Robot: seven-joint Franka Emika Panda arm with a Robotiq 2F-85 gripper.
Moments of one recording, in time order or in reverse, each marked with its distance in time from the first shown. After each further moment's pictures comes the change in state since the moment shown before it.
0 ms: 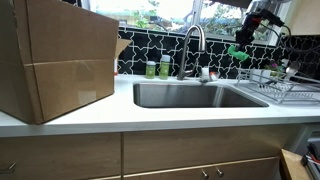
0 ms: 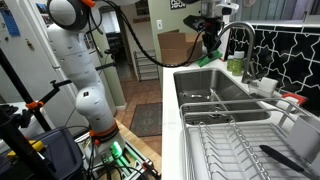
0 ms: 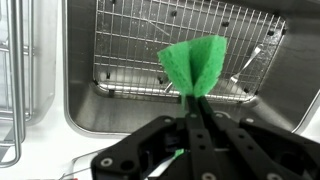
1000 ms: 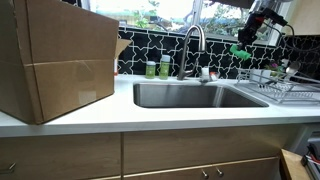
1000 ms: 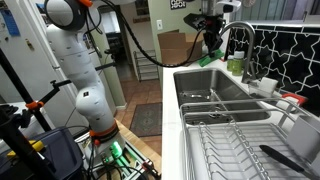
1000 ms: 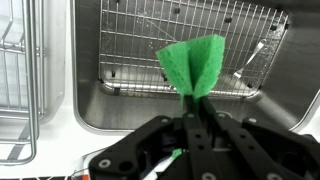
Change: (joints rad) arm -0.001 -0.011 -0.025 0.001 -0.001 0.000 0.000
